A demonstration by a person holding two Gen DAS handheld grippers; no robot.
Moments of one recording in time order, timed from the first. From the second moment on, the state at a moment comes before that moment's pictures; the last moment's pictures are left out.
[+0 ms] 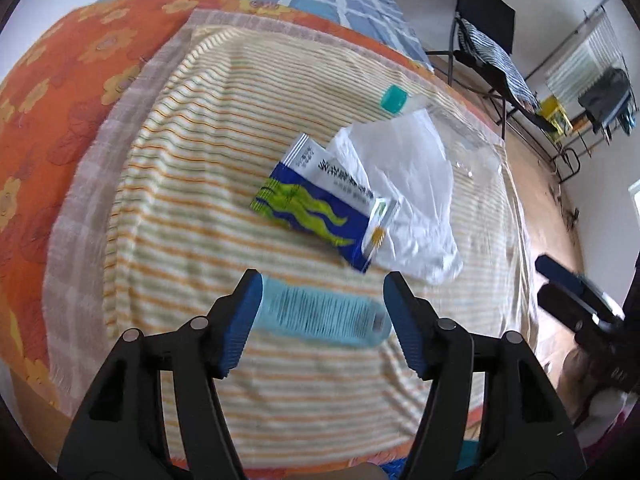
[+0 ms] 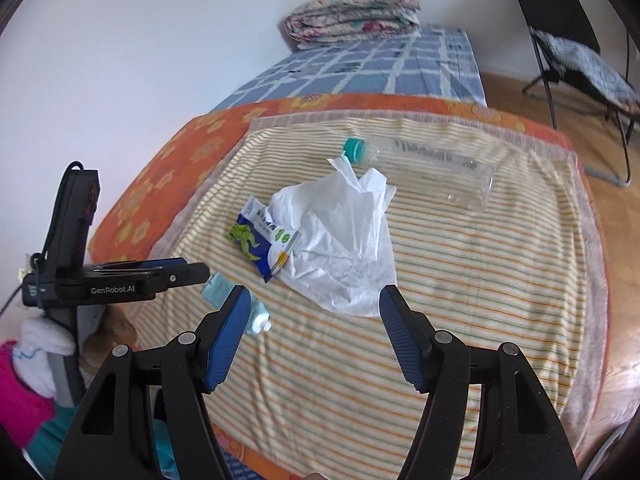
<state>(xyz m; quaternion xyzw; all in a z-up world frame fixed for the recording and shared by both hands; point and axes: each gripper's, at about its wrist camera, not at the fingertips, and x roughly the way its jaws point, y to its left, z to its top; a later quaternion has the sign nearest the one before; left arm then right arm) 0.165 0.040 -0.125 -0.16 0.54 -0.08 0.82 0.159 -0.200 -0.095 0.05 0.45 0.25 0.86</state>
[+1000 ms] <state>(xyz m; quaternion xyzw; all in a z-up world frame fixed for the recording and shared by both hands) 0.245 0.014 -0.166 -0.16 0.54 0.00 0.82 0.247 -0.197 -0.153 0.14 0.50 0.24 0.82</state>
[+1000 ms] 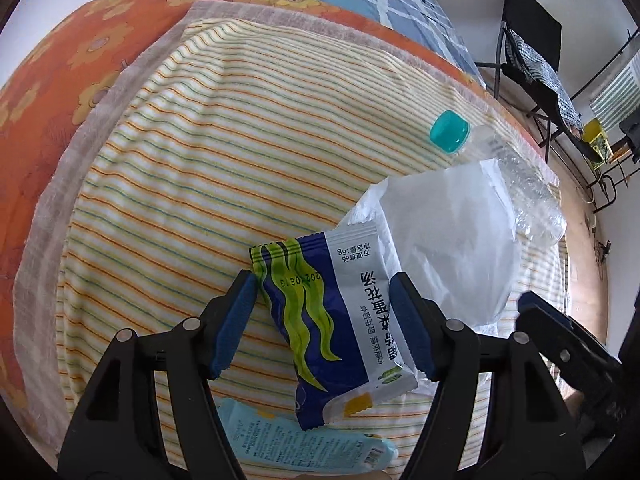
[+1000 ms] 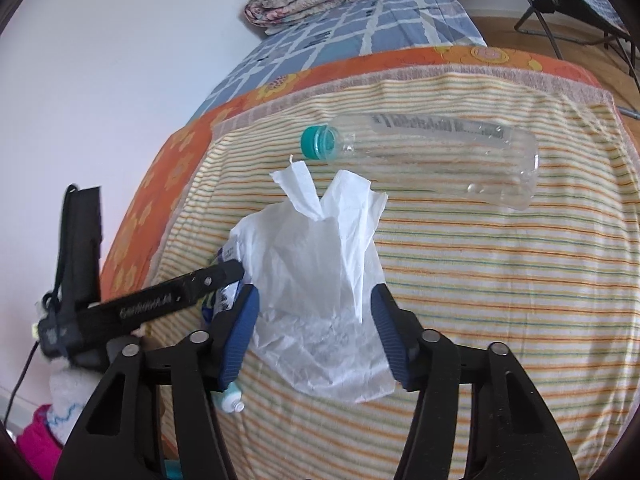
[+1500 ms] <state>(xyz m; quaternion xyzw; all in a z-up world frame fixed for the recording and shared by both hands) 0.230 0.039 -0.158 -0.18 0.52 0.00 0.83 0.257 -0.180 -0.165 0.12 0.51 0.24 0.82</state>
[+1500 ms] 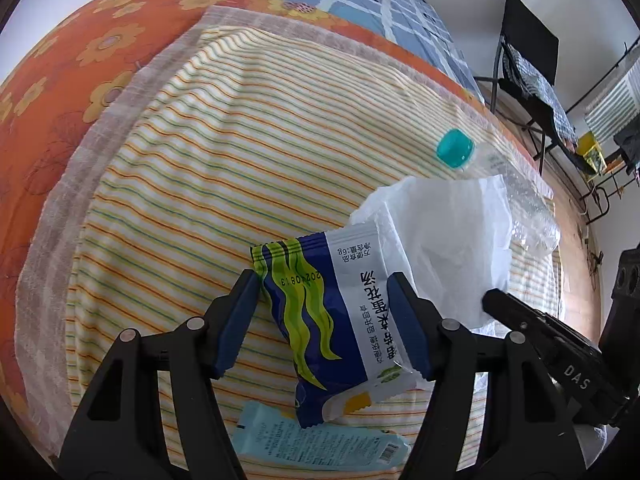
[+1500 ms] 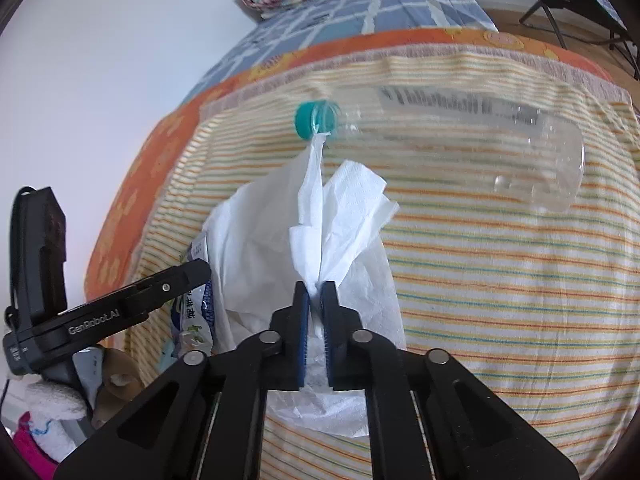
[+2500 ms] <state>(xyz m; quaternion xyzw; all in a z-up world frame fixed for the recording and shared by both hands) 0.157 0.045 -0.061 -0.16 0.43 -0.04 0.88 0.160 -0.219 -0.006 0.14 0.34 0.30 0.88</state>
